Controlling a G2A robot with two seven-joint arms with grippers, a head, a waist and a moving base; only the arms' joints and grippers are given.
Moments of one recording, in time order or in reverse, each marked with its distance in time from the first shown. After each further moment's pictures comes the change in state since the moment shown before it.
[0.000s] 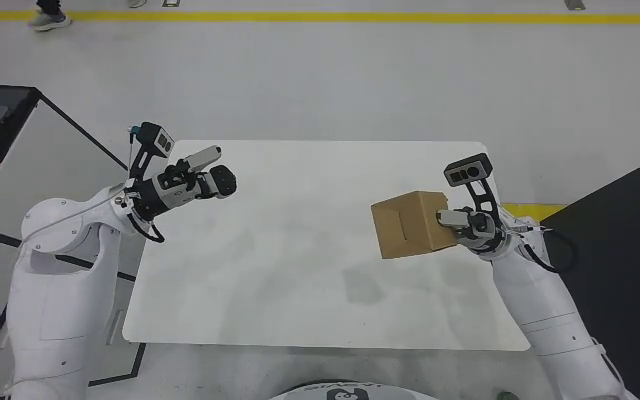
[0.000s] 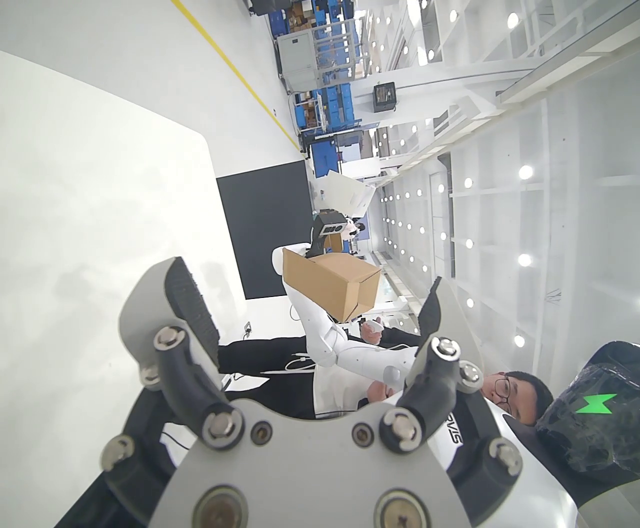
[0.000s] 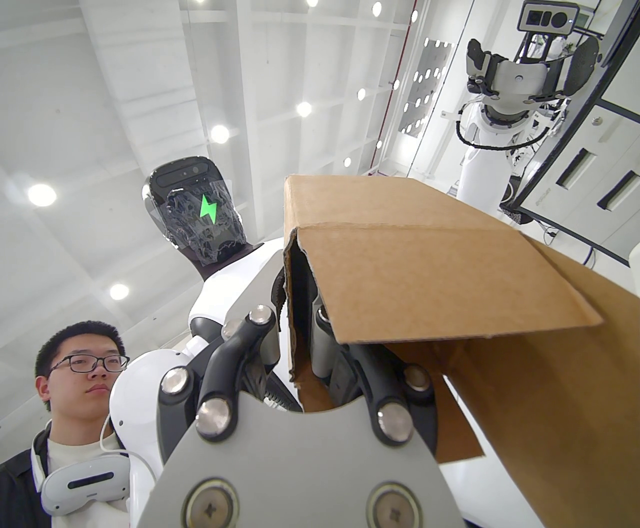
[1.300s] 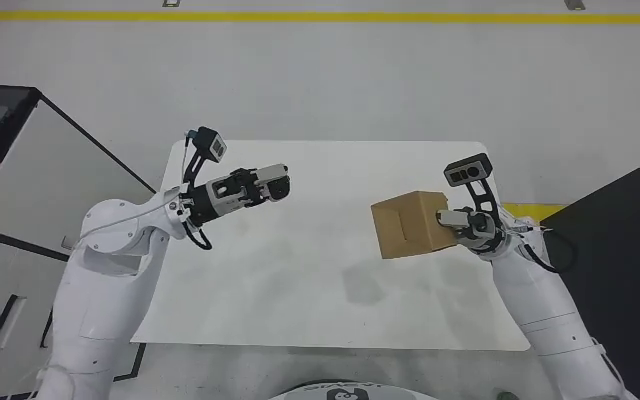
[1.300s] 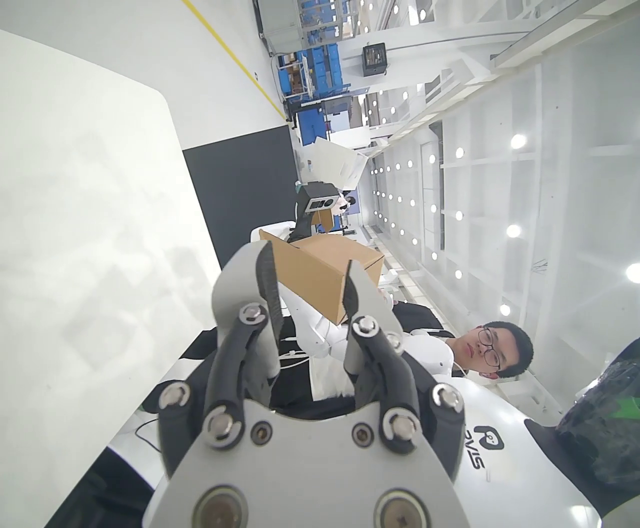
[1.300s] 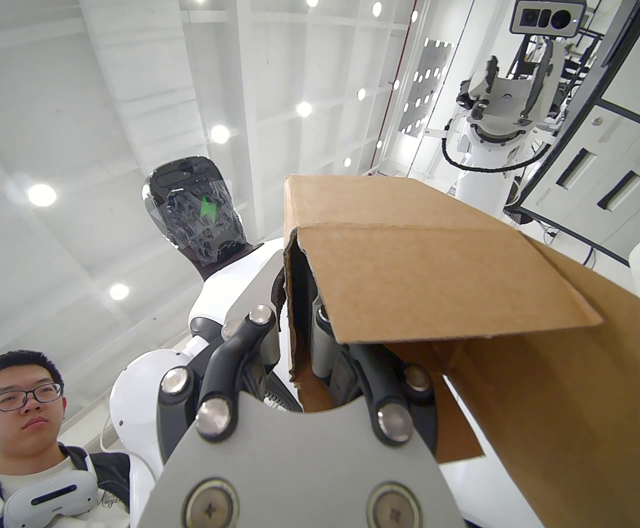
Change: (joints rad) left arm -0.038 -0.030 0.194 -0.073 0.008 -0.003 0.101; right arm 0.000 0.000 0.000 0.000 0.000 0.000 0.000
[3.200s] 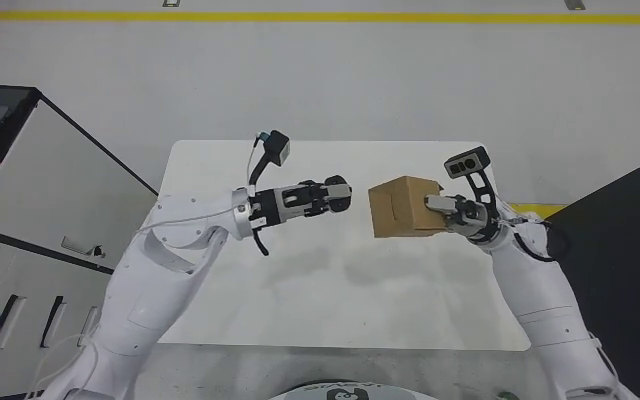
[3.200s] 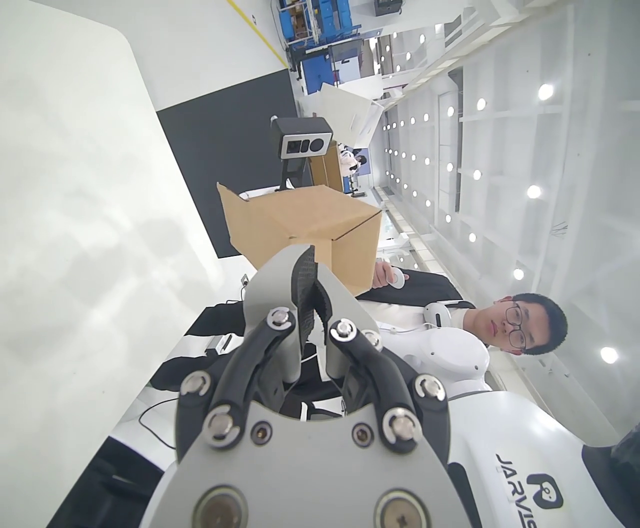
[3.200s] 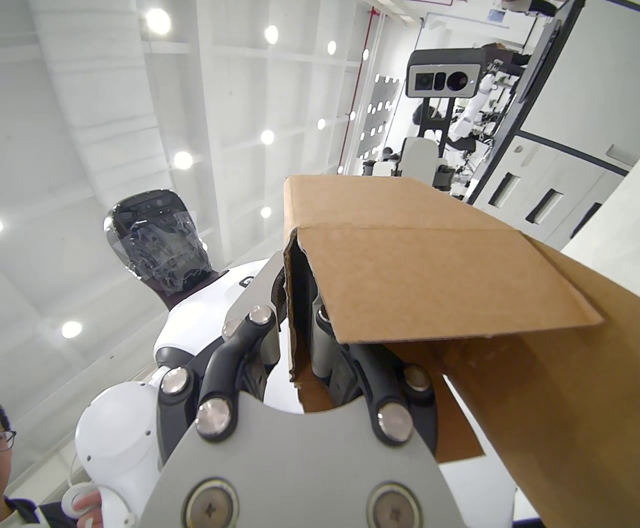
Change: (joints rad) left arm -0.153 -0.055 0.310 -0.016 0.108 0.036 0.113; right arm 0.045 -0.035 0.037 0.093 -0.120 0.006 -0.028
